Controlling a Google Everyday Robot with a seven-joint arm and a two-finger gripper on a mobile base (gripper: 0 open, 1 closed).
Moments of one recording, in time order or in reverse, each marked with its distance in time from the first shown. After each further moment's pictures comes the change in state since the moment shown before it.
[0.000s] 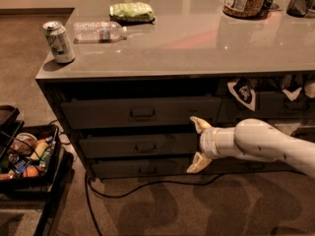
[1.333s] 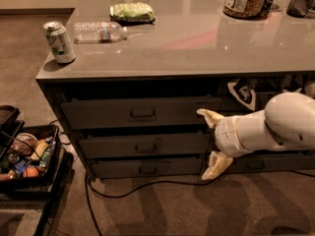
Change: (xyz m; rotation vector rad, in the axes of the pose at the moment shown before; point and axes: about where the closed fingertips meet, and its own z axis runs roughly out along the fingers) arm -0.072 0.011 -0.122 -0.117 0.008 -0.055
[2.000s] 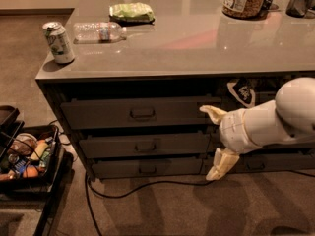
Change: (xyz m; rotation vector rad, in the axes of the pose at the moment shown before) arm -0.020 0.002 -0.032 -0.057 -0.014 0.045
